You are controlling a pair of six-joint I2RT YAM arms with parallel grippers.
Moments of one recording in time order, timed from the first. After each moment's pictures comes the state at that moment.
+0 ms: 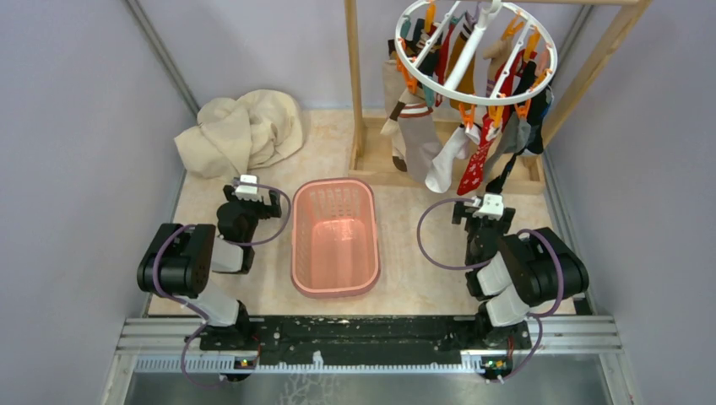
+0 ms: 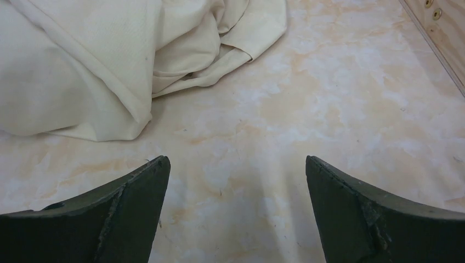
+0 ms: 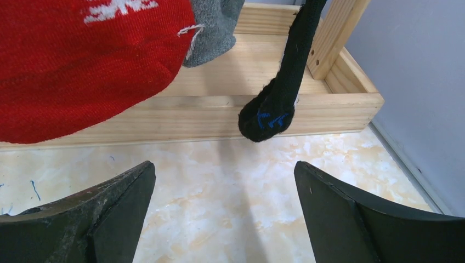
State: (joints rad) left arm -0.05 1.60 0.25 1.25 0.05 0.07; right arm 0.21 1.53 0.02 1.52 0.46 -0.11
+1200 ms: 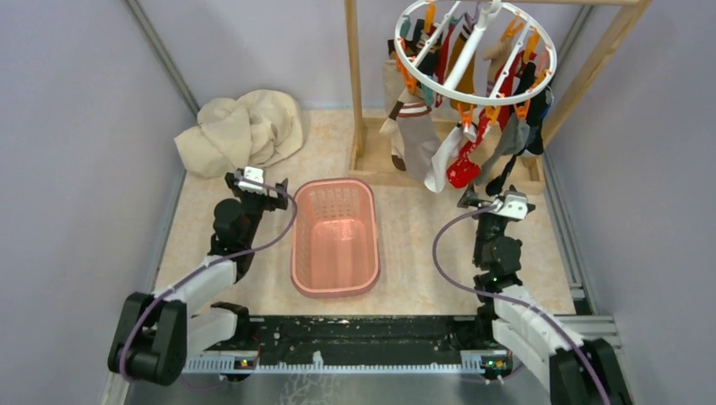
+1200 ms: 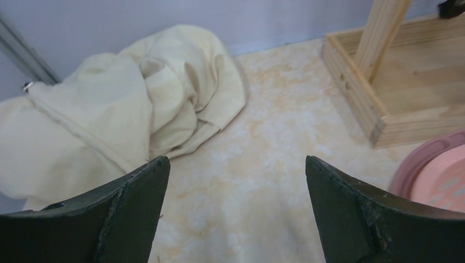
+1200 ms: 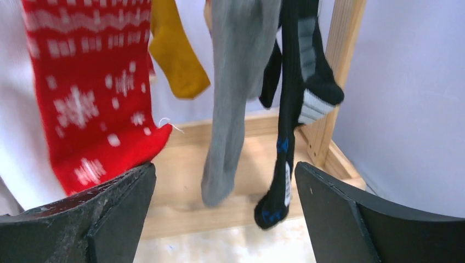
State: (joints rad) left arm -0.21 1.14 0.30 0.87 -0.04 0.12; right arm 0.30 0.86 0.05 1.14 0.50 -0.13
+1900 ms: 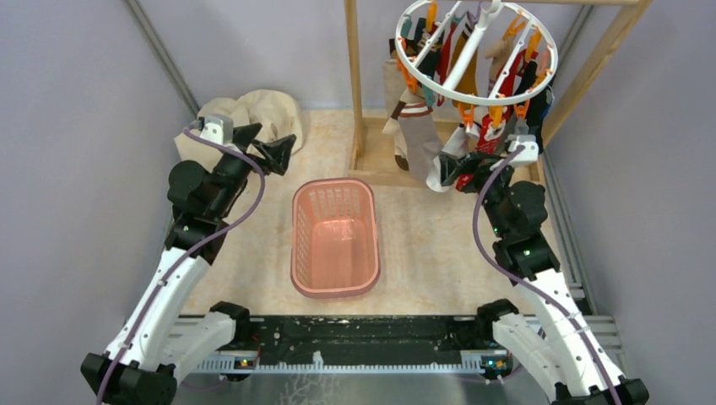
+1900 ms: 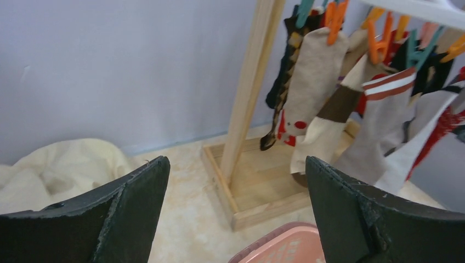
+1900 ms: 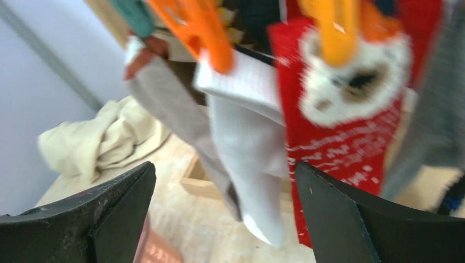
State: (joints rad) left arm -0.31 0.89 0.88 0.24 0.15 -0.17; right arm 0.31 0.67 0.71 0.06 0.12 0.30
